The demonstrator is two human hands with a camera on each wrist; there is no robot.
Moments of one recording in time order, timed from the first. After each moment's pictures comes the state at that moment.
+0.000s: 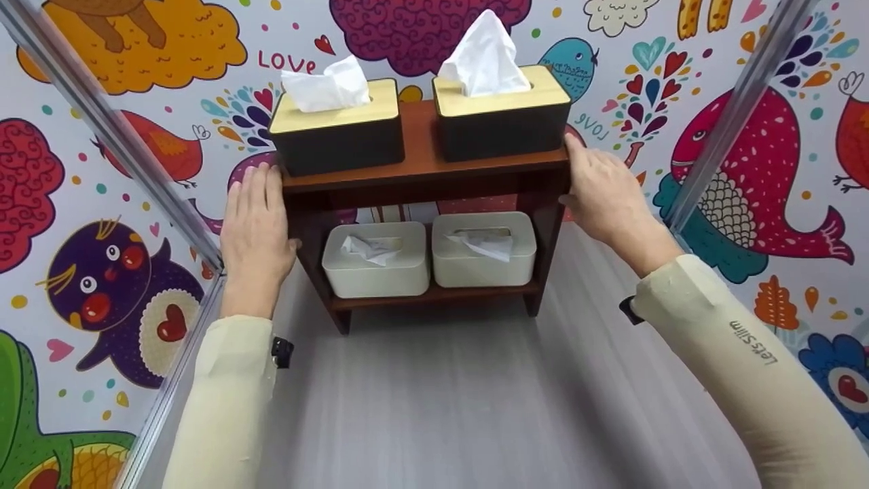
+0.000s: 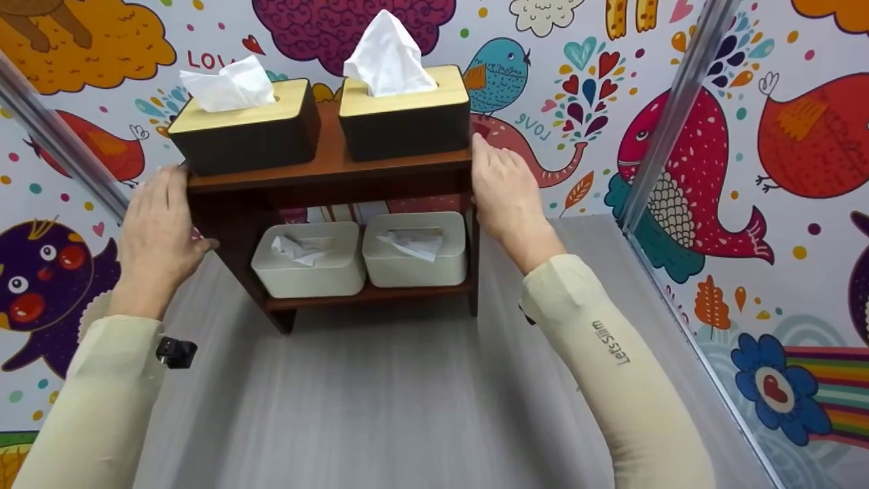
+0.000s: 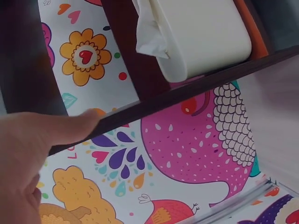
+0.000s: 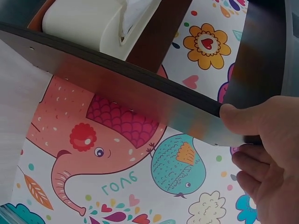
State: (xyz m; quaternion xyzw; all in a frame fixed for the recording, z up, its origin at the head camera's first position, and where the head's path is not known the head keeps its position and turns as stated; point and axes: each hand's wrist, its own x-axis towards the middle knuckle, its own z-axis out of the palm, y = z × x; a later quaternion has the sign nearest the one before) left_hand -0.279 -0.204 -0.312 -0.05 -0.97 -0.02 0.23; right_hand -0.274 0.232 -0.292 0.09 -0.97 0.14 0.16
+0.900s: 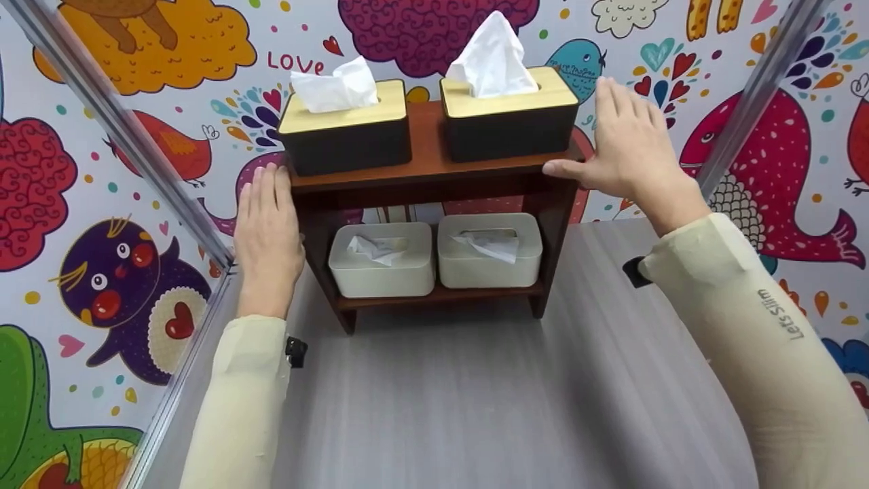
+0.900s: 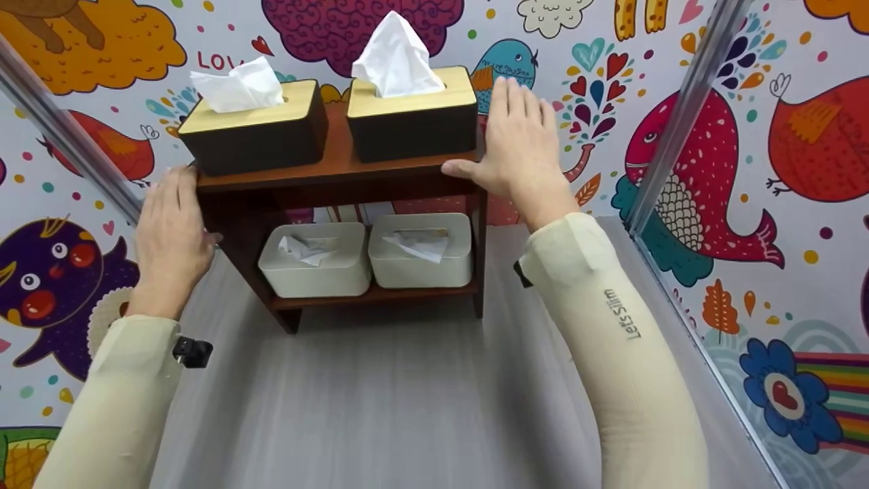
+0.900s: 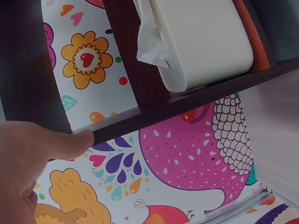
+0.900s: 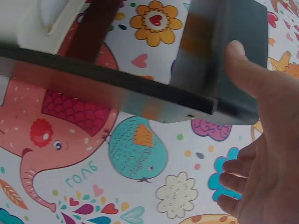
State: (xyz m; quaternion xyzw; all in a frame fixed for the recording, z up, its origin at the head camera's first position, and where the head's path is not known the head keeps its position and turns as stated) left_hand -0.279 -0.200 -0.317 -0.04 -0.97 -0.01 0.25; right_hand -0.279 0.232 -0.231 0.05 -0.98 0.11 0.13
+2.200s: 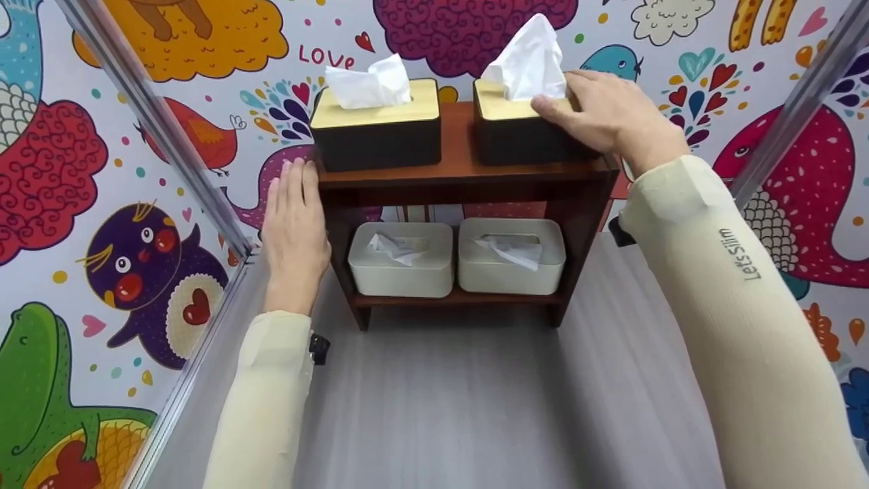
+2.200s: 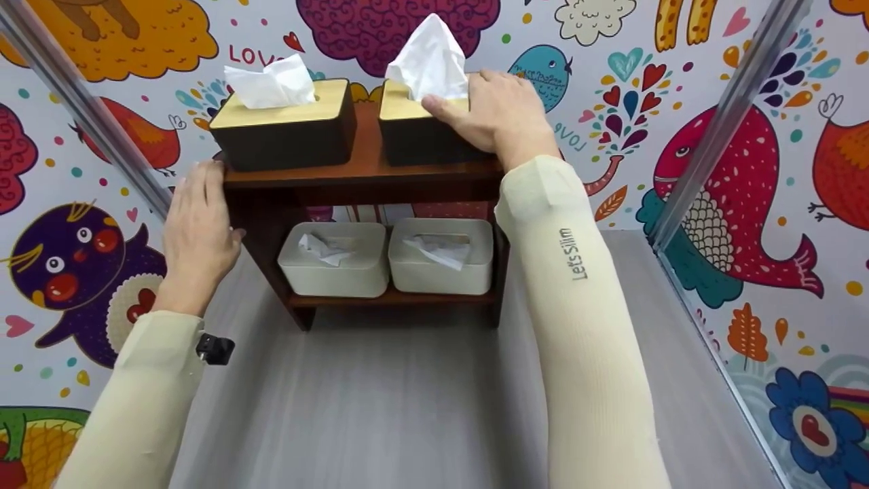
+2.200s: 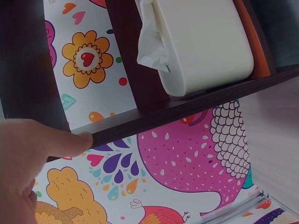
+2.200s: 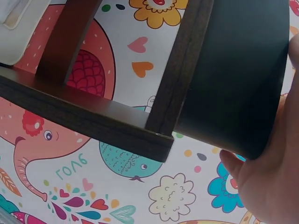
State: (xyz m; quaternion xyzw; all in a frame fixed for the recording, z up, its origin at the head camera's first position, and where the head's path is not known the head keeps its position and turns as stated) left_hand -0.281 -0.197 -0.321 -0.02 -0.97 -0.02 0.26; right_hand -0.334 0.190 -0.190 0.12 -0.98 0.11 0.06
